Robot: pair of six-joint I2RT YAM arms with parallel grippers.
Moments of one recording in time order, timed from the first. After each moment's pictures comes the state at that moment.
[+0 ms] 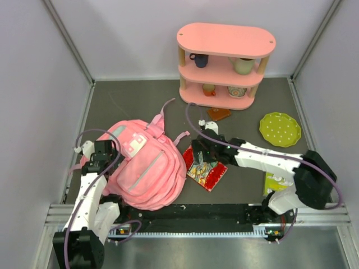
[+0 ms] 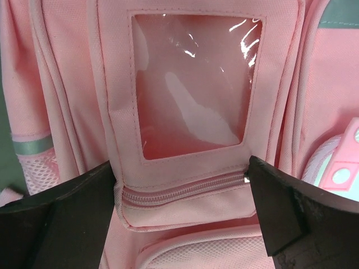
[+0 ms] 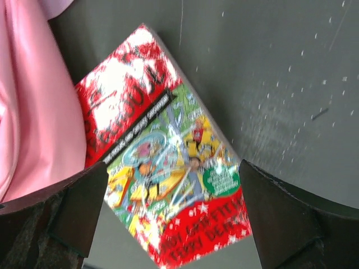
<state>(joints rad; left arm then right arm) 0.06 0.80 0.53 -0.75 -0.36 -0.83 0.92 1.39 0.89 -0.44 0.26 0.60</state>
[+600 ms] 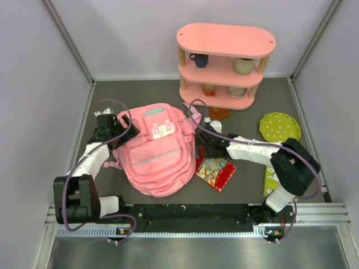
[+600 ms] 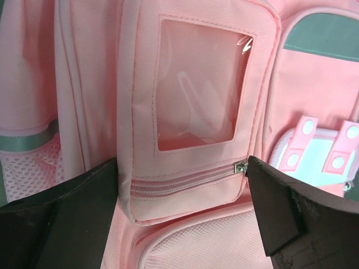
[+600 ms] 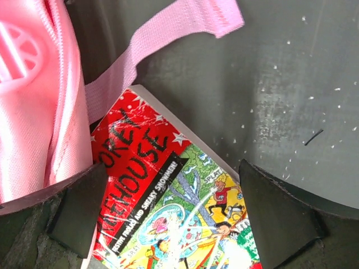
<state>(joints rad) 0.05 1.27 0.71 -0.20 0.14 -0.57 0.82 1.64 0.94 -0.37 0.31 0.67</state>
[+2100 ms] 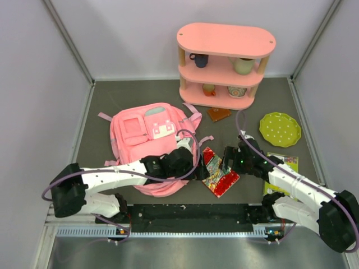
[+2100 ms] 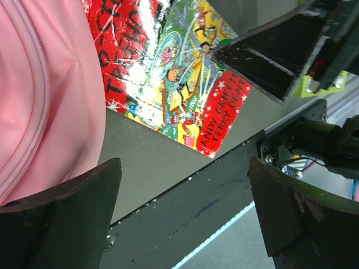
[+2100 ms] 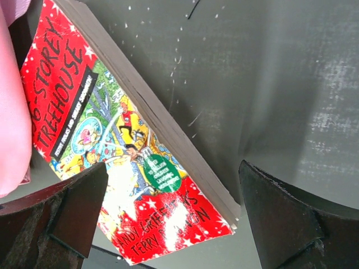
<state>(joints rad) -1.13 1.27 0.79 -0.25 -0.10 -0.99 0.54 0.99 0.45 -0.38 0.00 0.64</state>
